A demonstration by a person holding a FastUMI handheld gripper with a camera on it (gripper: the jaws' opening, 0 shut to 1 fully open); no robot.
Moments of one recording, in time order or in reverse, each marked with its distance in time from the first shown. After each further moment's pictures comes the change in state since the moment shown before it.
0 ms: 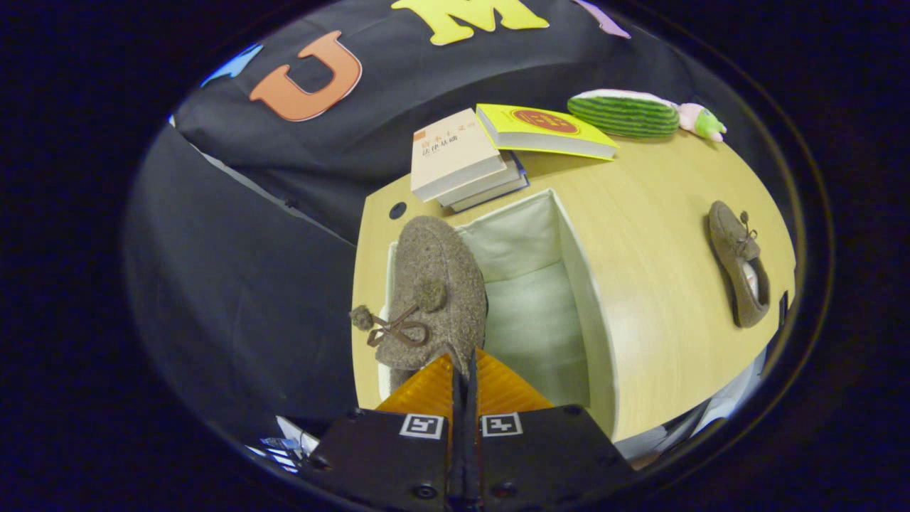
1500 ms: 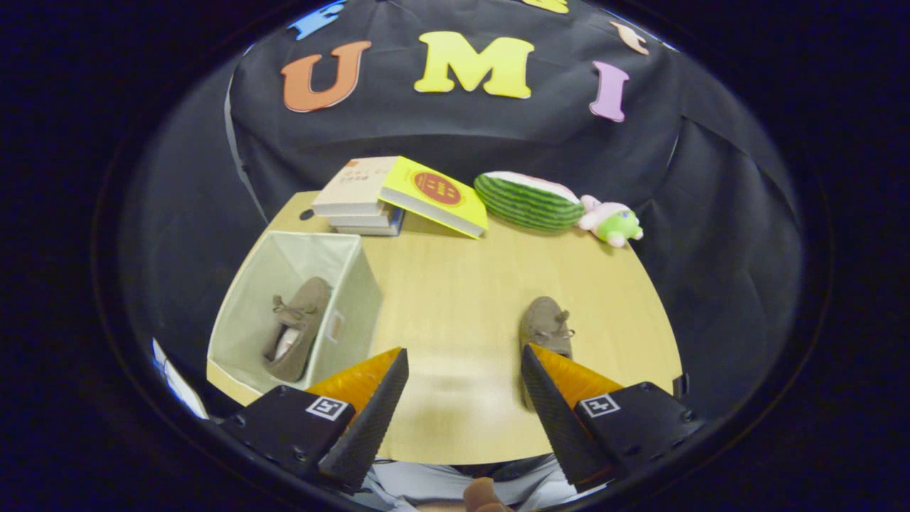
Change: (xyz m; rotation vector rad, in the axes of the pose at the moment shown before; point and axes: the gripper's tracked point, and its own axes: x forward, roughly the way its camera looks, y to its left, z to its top) arm -0.140 -0.237 0.058 -0.372 -0.180 -0.371
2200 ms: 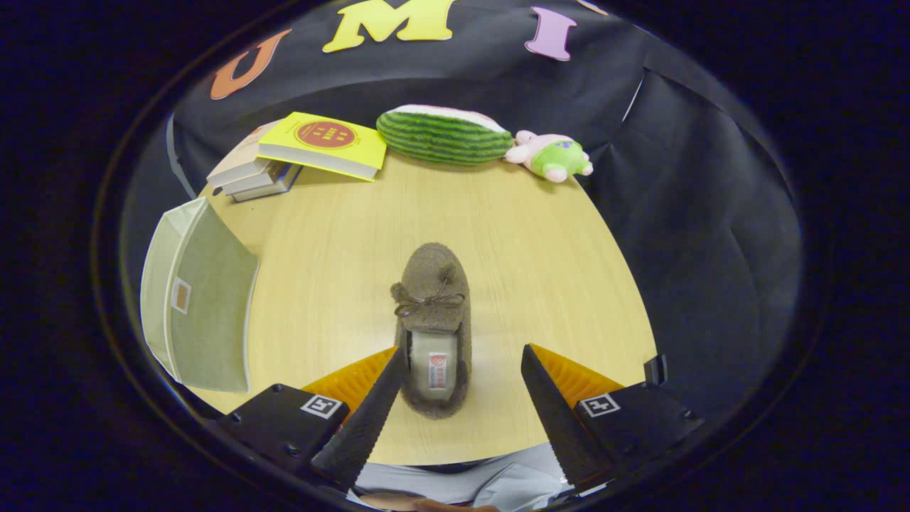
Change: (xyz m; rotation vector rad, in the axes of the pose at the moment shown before) arm 0.091 -0.140 -0.049 0.066 0.190 -0.130
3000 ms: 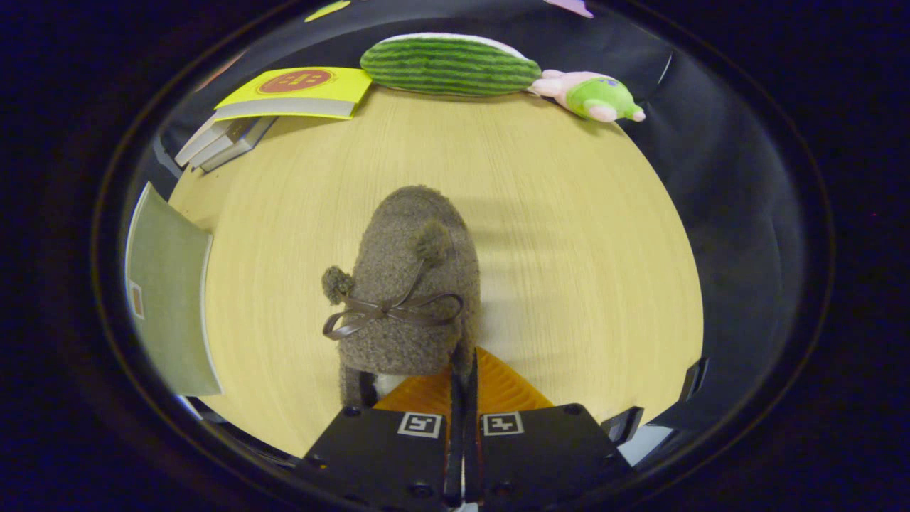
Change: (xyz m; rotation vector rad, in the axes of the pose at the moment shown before) arm 0.090 0.001 -0.022 0.021 0.215 0.083
